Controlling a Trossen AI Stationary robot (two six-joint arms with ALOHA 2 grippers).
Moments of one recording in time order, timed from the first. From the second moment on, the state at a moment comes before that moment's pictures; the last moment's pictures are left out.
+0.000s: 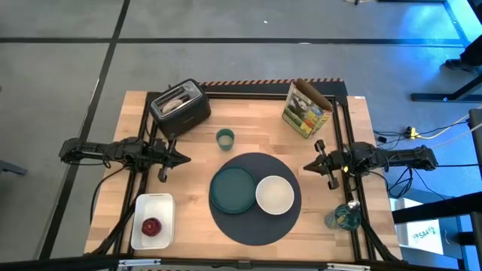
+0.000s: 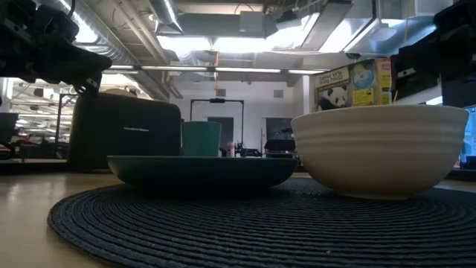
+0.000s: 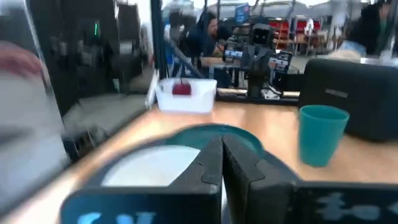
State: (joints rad) left arm -0.06 0.04 0.01 0.01 -0.02 -0.17; right arm 0.09 0.07 0.01 0.10 -0.18 0.05
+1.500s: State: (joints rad) left arm -0.06 0.47 0.41 0.37 -0.31 -0.53; right arm 0.09 0.50 0.75 0.02 0.51 0.32
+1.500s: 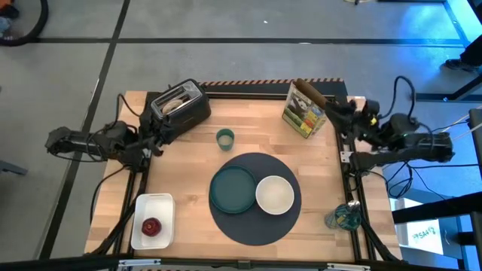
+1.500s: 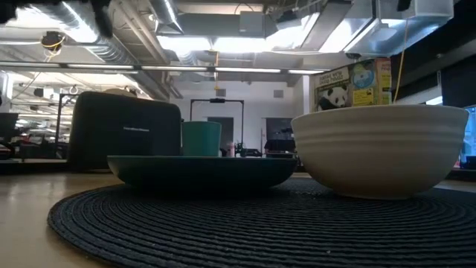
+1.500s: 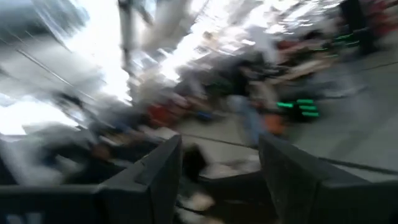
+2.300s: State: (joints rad) left arm 0.03 0.91 0.94 0.13 -0.42 -0.26; right arm -0.39 0.91 1.32 -1.03 0.40 0.37
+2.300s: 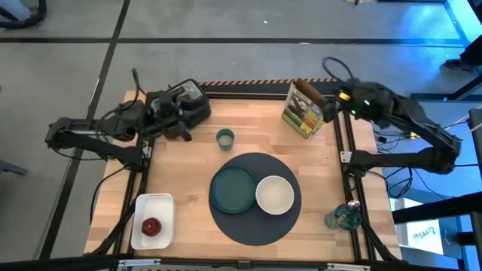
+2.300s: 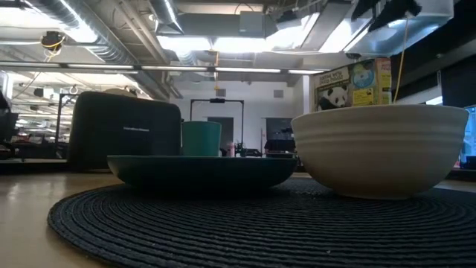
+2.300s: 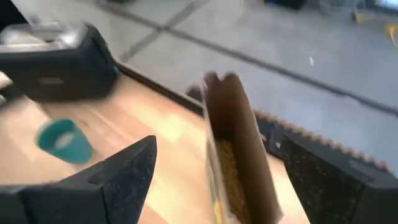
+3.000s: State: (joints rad) left arm 0.14 1.03 1.10 -0.23 -0.33 -0.29; right arm -0.80 1.19 1.37 -1.11 -0.02 0.12
